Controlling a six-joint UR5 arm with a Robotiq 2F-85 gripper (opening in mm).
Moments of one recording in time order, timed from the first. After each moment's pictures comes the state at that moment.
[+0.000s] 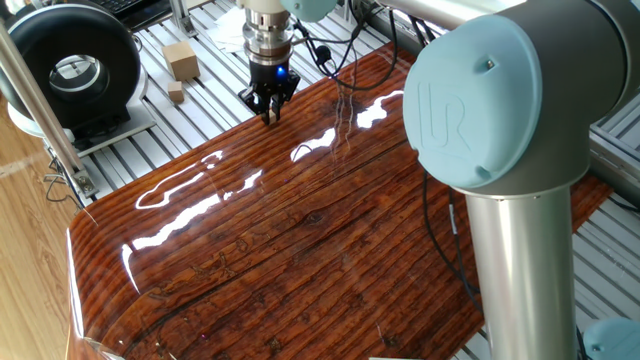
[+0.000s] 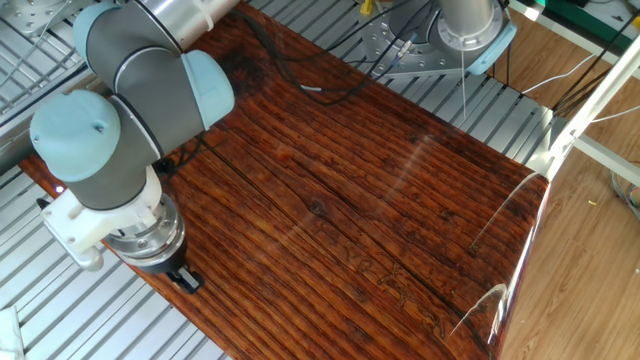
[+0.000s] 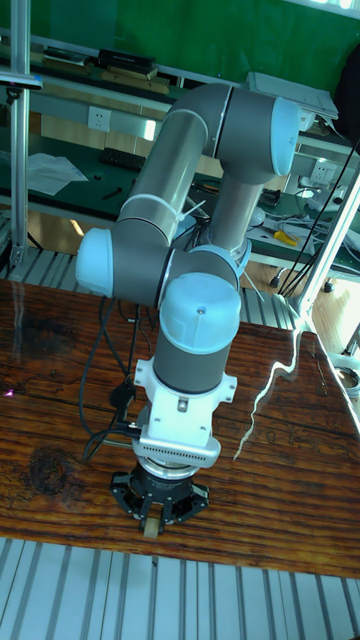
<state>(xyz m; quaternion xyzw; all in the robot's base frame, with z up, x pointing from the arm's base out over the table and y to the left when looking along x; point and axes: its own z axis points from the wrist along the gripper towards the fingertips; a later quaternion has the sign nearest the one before) 0.719 0.021 0.004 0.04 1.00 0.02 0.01</state>
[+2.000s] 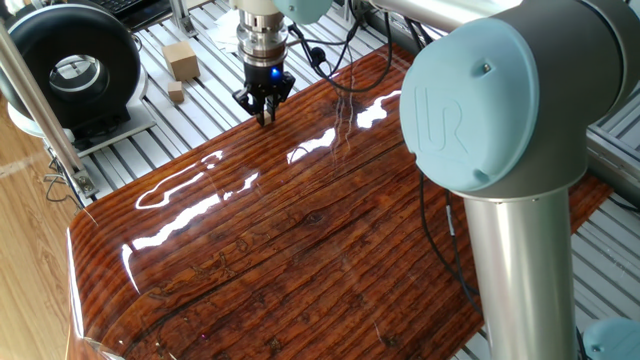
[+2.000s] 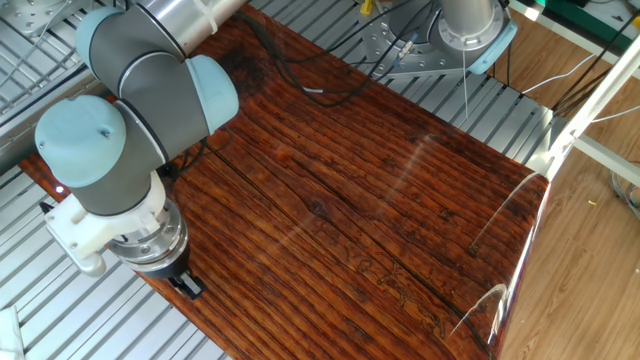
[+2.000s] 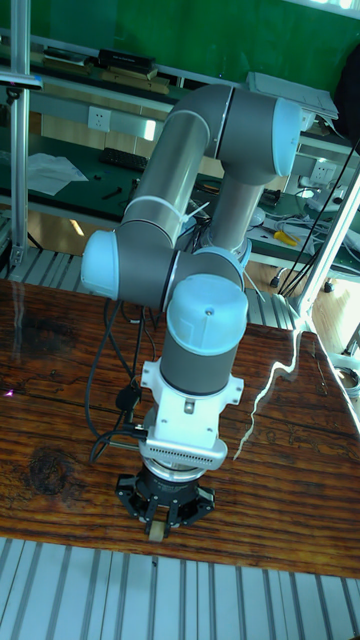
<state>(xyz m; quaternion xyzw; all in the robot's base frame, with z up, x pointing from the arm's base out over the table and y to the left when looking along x) 0.724 0.029 0.005 0.05 1.00 0.03 0.02</state>
